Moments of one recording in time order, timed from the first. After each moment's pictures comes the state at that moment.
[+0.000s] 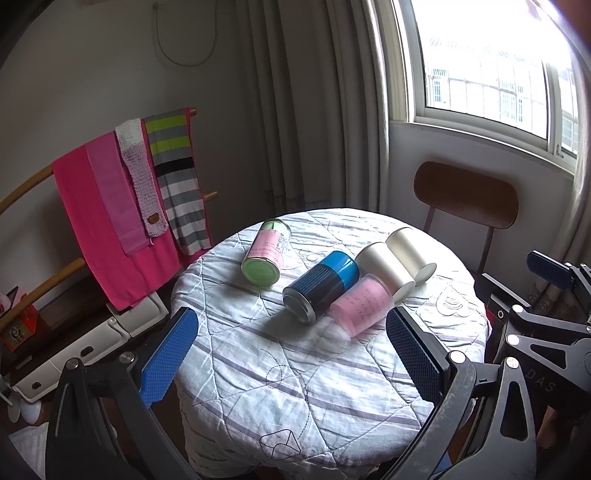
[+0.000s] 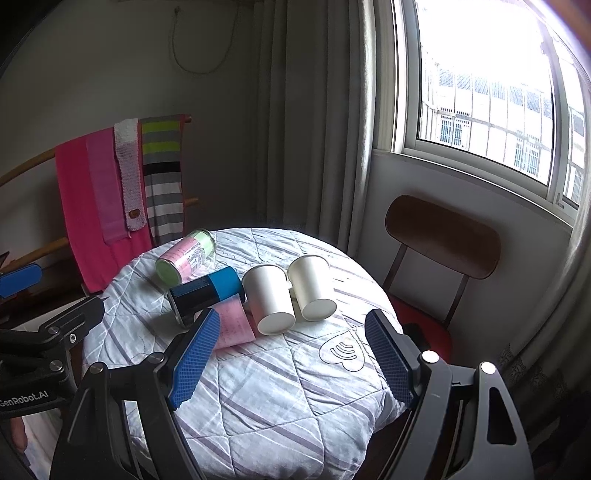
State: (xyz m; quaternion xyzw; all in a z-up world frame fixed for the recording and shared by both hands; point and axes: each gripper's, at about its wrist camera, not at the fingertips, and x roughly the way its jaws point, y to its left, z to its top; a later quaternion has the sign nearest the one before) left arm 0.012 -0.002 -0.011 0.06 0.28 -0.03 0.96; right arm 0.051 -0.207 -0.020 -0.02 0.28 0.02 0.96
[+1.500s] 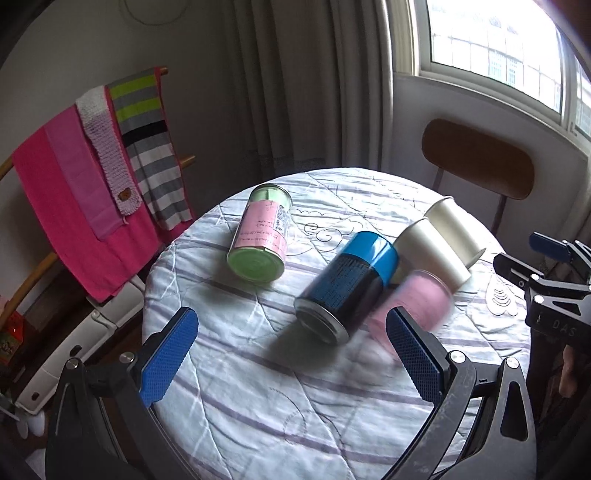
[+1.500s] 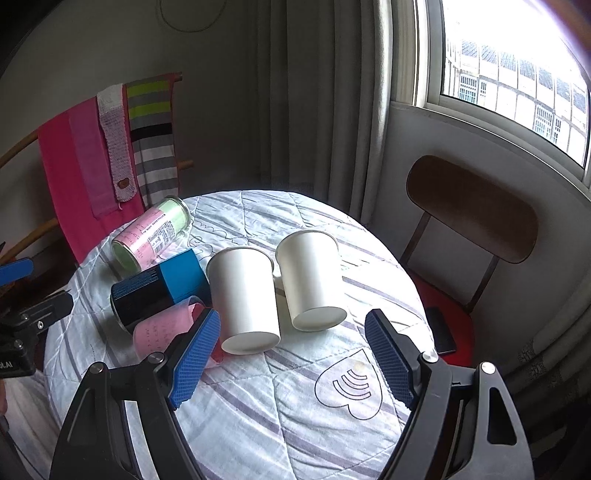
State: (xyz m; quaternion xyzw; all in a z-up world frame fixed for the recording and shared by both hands) left arm 0.142 0.017 -0.057 0.08 0.37 -0.07 0.92; right arm 0.162 -0.229 -0.072 -0.02 0.36 0.04 0.93
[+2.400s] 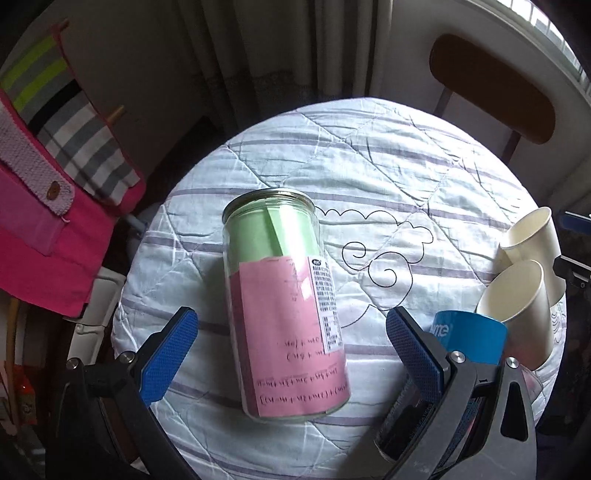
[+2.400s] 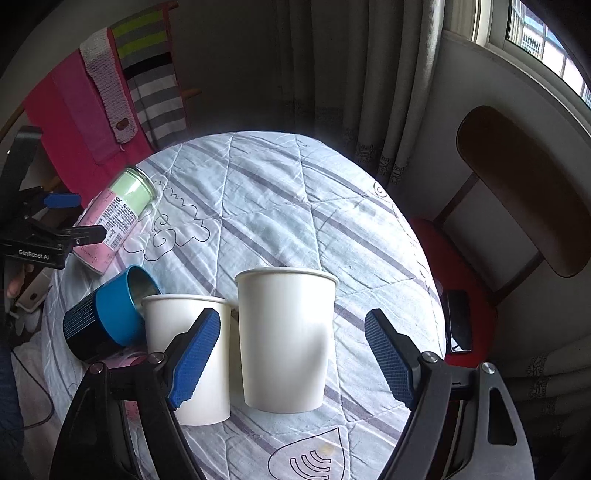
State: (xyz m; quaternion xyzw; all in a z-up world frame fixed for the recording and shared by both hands) left arm 0.366 0.015 -0.106 0.15 0.56 -0.15 0.80; right arm 0.299 -0.260 -0.095 -0.02 0.53 0.11 0.84
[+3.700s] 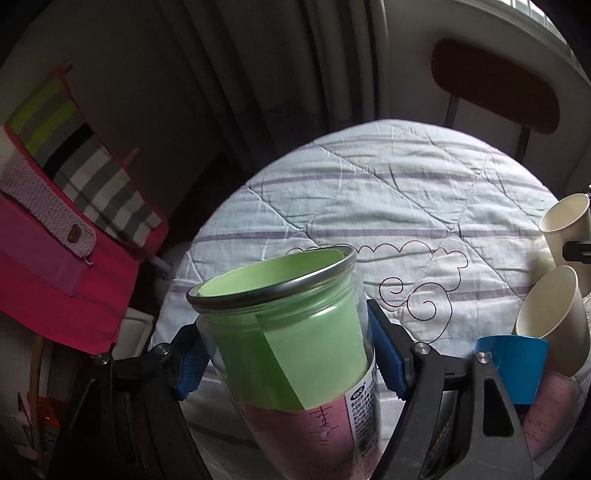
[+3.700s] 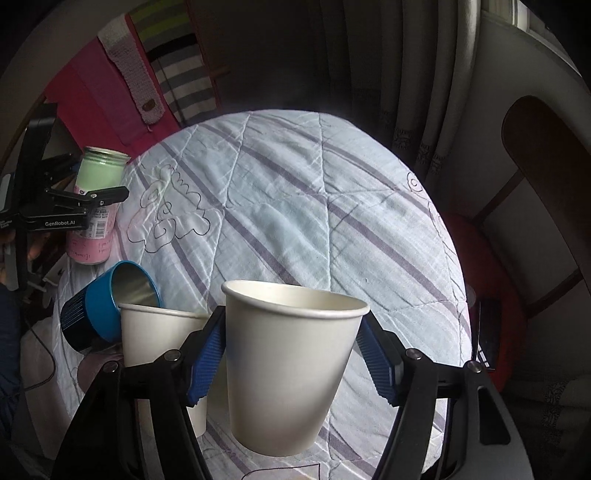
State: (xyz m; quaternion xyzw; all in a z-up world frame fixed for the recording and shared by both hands) left arm 0.369 0.035 -0.101 0.20 0.46 -0.13 0.86; right arm 0.325 -0.280 -0.119 -0.01 0.53 0.20 0.82
